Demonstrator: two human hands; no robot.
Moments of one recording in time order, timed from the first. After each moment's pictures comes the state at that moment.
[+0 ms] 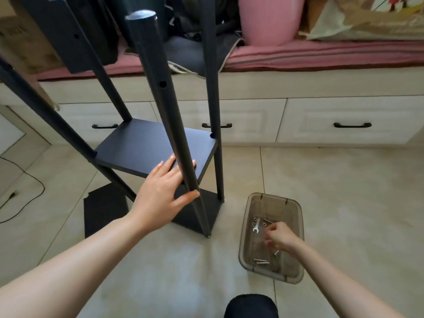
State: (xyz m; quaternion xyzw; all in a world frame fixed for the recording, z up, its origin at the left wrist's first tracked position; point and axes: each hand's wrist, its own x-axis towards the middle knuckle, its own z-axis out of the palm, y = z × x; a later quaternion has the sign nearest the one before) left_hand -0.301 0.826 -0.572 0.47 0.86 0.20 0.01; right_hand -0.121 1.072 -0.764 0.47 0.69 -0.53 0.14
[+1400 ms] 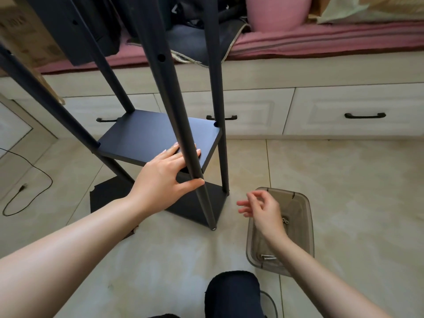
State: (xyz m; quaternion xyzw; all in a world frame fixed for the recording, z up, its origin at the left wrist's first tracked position) left_hand -0.307 0.835 -0.555 0.44 0.88 0.18 0.01; right_hand -0.154 1.010 -0.702 0.34 0.63 -0.67 -0.19
